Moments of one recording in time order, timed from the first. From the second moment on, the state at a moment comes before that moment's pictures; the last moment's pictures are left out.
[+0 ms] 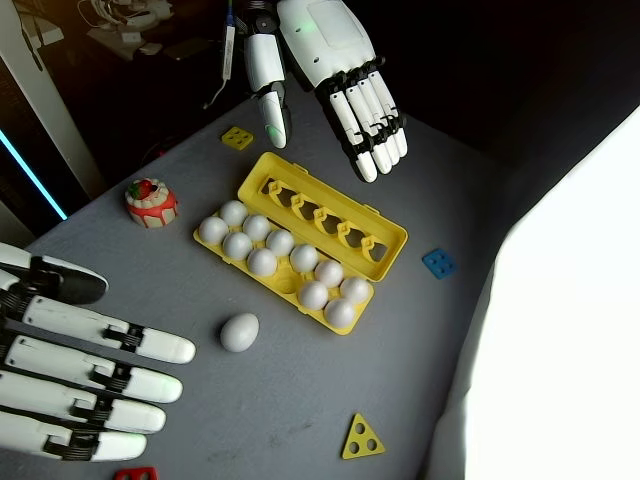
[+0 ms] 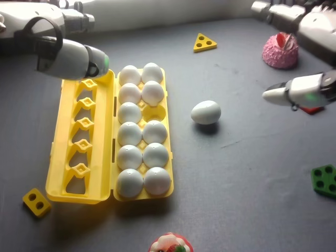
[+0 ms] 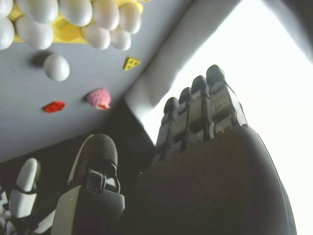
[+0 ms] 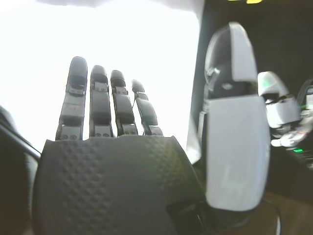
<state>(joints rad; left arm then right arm) 0.11 -0.73 0.72 -2.19 -0.67 3.00 -0.39 -0.90 0.79 1.05 0.60 -1.62</state>
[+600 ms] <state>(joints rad) 0.13 -0.72 0.72 -2.21 -0.67 3.00 -0.39 -1.16 0.99 1.24 0.63 -1.64</state>
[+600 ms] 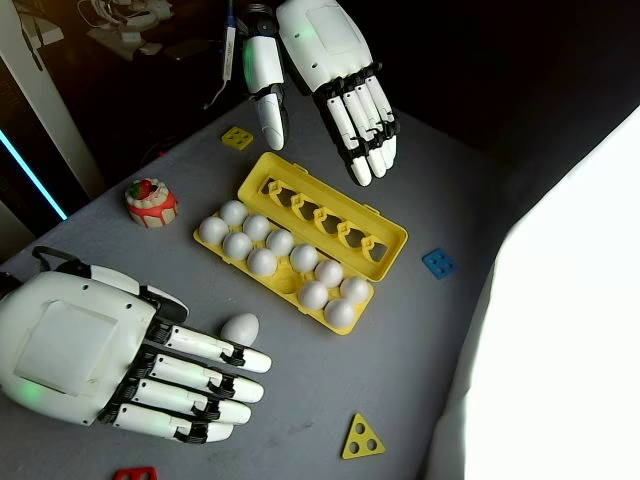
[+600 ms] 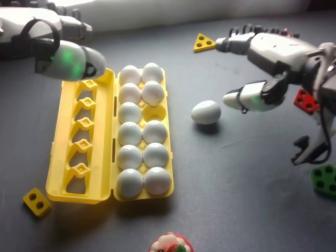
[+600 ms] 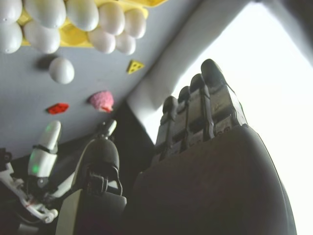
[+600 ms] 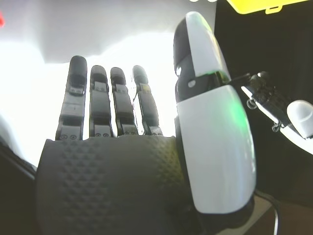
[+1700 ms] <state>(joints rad) 0.14 -0.72 0.72 -2.21 -0.67 3.00 -0.47 -1.35 1.13 1.27 0.61 -1.60</state>
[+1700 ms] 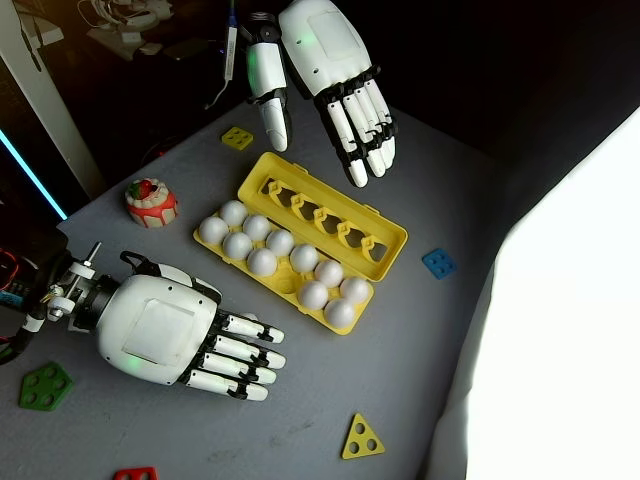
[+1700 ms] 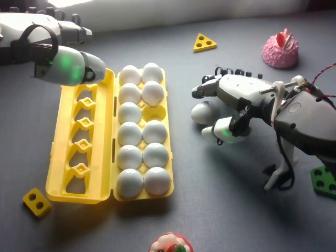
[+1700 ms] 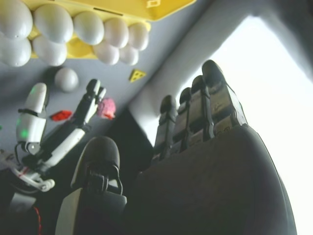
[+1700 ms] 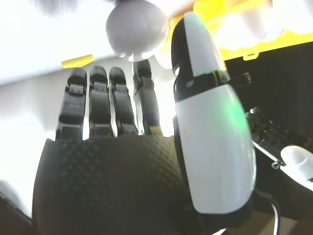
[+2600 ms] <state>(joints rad) 0.14 -0.72 0.73 -2.21 -0.66 3.00 -0.47 -1.38 1.17 1.22 0.61 -1.55</state>
